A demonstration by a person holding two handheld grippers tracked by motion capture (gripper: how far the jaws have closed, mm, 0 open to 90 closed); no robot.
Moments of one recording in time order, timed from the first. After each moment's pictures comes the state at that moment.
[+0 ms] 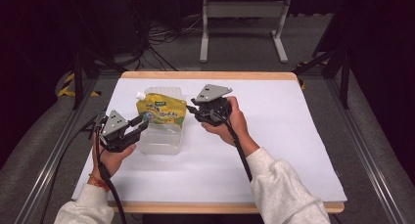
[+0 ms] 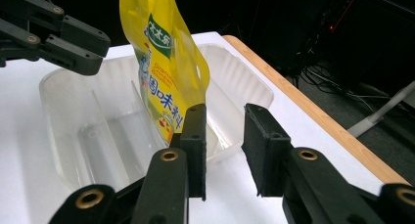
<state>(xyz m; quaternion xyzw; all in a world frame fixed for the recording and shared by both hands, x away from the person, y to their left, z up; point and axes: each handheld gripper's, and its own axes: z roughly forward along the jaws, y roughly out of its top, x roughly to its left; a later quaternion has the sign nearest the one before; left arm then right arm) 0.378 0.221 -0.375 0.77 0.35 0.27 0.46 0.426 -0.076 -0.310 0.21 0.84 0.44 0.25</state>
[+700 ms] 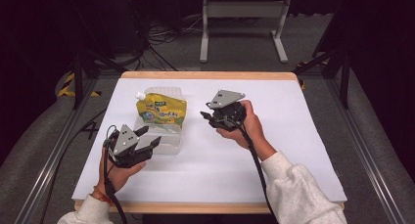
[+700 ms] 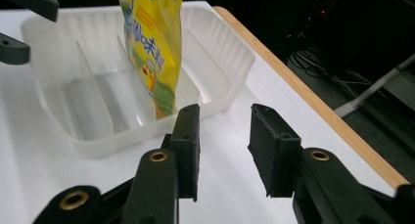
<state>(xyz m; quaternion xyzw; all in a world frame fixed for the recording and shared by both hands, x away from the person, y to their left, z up) 0.340 0.192 -0.383 0.78 0.32 0.28 0.45 0.415 -0.110 -0.315 0.20 0.85 0.39 0.27</state>
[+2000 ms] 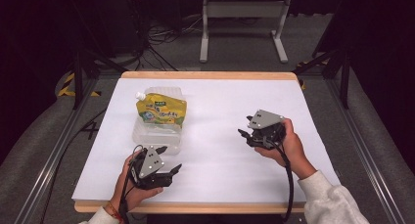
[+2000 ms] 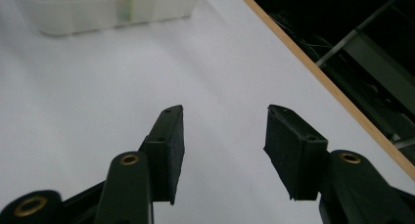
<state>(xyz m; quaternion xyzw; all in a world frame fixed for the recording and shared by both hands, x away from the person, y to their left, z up) 0.307 0.146 -0.411 0.84 0.26 0.24 0.41 0.376 -0.204 -0.342 0.23 0.86 0.33 0.31</state>
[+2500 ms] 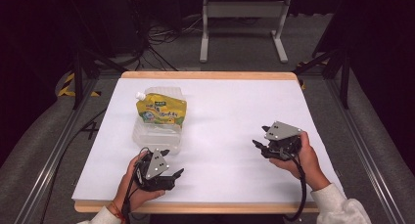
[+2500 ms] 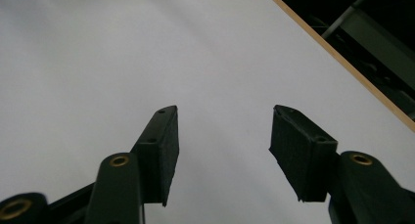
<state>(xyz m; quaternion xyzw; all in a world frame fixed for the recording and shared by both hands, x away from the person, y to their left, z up) 0.309 0.140 -0.424 0.86 0.25 0.22 0.39 0.355 -0.248 -0.368 0.26 0.86 0.32 0.30</state>
